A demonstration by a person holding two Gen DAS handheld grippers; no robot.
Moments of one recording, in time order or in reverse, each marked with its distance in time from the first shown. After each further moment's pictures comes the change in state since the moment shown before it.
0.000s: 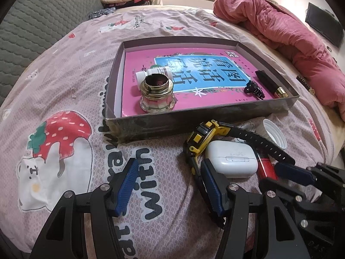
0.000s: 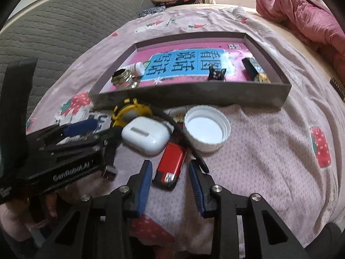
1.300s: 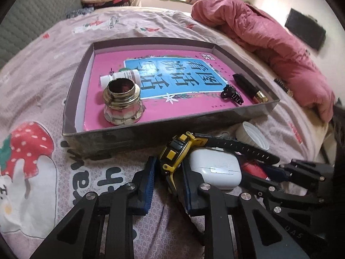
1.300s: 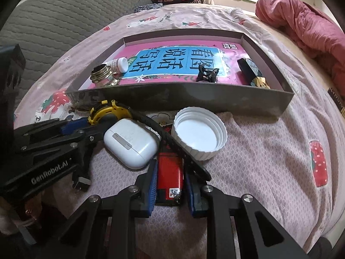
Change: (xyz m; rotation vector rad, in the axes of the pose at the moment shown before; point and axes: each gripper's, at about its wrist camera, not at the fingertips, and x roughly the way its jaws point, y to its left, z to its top) left arm 0.020 -0.005 0.011 0.010 -0.017 -0.210; right arm 0.020 -0.012 0.005 -0.029 0.020 -0.066
